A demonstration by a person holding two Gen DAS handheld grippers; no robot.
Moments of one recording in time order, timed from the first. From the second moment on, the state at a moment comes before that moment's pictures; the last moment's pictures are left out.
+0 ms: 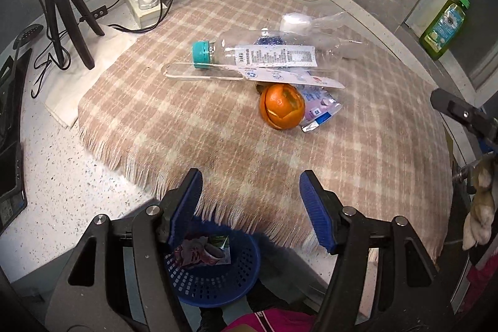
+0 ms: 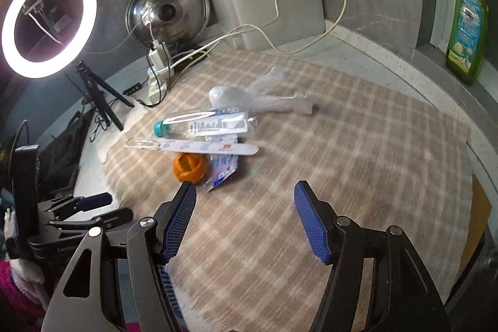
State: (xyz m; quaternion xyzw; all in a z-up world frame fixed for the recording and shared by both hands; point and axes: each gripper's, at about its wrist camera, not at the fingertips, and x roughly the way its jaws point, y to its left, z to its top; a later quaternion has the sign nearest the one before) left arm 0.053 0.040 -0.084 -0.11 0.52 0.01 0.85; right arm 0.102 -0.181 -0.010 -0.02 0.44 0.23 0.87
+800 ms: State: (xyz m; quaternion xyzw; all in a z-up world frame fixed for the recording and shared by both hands) left arm 0.123 0.016 -0.109 -0.12 0.54 0.04 0.83; right arm 0.252 -0.138 -0.052 -0.21 0.47 0.33 0.79
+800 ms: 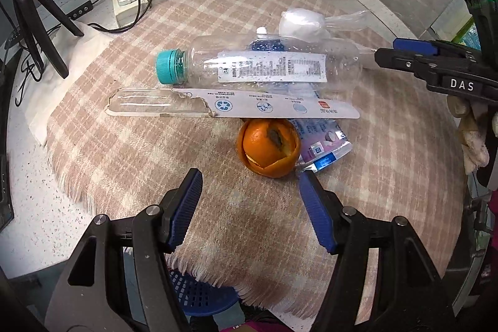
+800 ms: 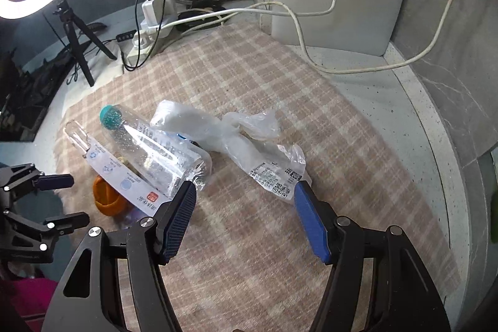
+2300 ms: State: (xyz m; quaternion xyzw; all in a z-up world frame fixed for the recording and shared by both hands) left arm 0.139 0.006 -0.115 -0.14 0.55 0.01 0.82; right arm 0.292 -0.113 -0.095 -0.18 0.51 0.35 0.77
